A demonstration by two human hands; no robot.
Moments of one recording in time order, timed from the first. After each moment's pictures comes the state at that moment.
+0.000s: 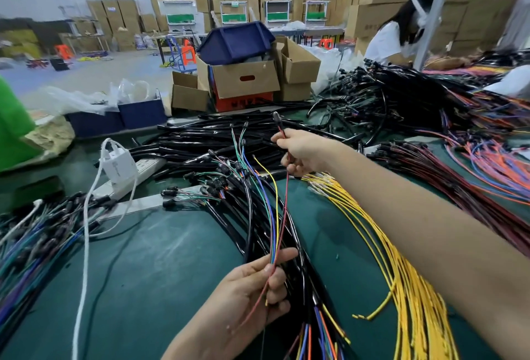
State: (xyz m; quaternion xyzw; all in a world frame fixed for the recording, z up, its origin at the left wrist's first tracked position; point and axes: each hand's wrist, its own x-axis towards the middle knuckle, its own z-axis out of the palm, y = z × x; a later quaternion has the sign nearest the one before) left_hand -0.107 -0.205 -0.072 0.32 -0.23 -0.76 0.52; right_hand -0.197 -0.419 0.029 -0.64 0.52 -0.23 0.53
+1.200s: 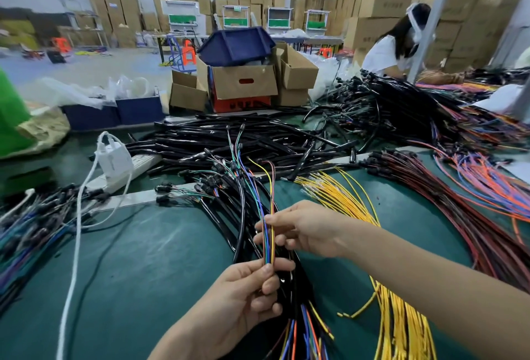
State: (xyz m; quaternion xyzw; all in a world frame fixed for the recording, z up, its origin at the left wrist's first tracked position) left_hand -0.116 -0.201 -0.072 0.34 -0.26 -0.75 0.51; right_hand -0.237 -0.319 -0.023 -0.56 0.41 -0.15 0.71
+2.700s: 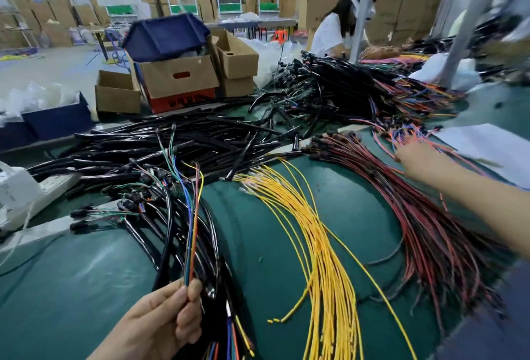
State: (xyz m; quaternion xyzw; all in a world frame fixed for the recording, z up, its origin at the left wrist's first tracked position) left_hand -0.095 -0.220 -0.106 0.37 -0.38 -0.70 0.48; right_hand -0.523 -0.468 -0.022 -0.66 0.75 -0.05 0.02
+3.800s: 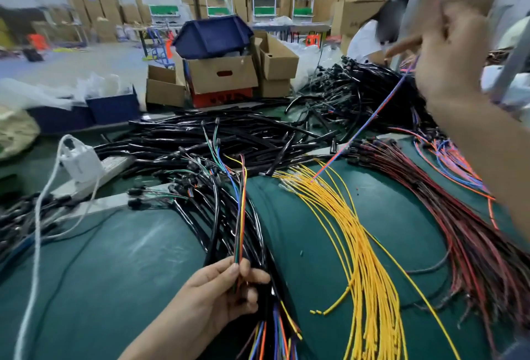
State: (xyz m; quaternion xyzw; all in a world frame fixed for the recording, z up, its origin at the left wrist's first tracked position) left_hand -0.122 -0.207 -0.071 0.38 -0.29 -0.71 0.53; right_hand -0.373 -0.408 0.130 -0.64 0.41 -0.65 0.06
